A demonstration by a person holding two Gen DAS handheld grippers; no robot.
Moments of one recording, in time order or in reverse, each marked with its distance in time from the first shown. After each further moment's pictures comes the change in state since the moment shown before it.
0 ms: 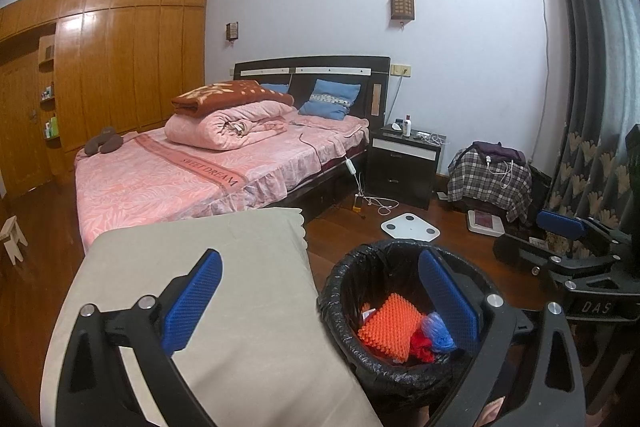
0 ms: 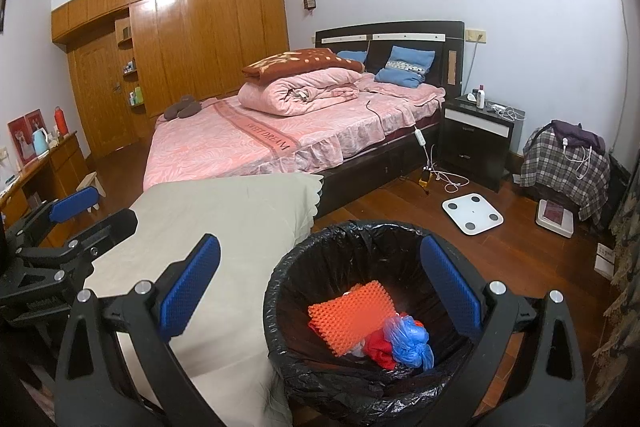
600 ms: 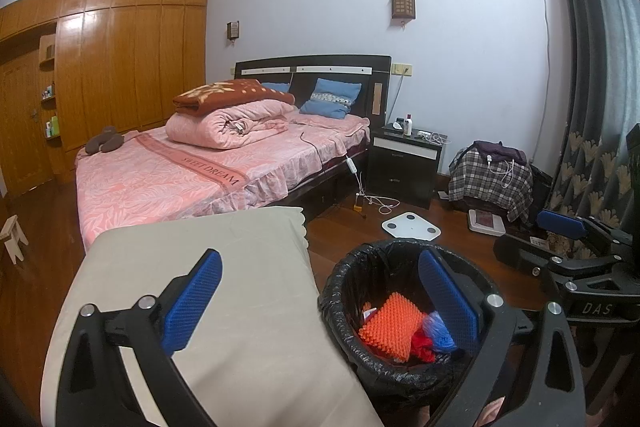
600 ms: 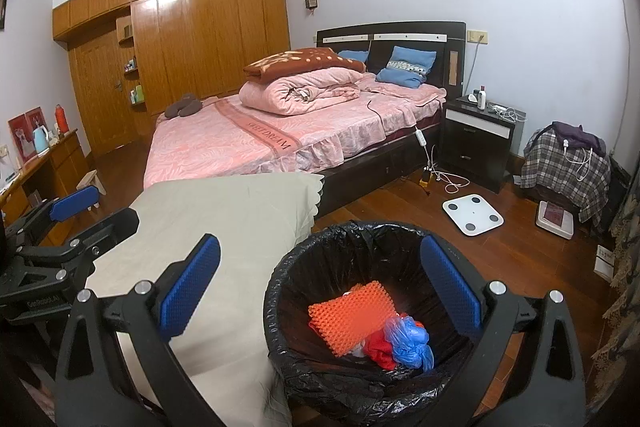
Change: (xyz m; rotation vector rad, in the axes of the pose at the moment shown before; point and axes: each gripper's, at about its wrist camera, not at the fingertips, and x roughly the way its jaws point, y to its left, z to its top) left arm 0.000 0.001 0.000 0.000 0.000 0.000; right arm 0.000 0.003 0.000 -0.001 0.000 -0.002
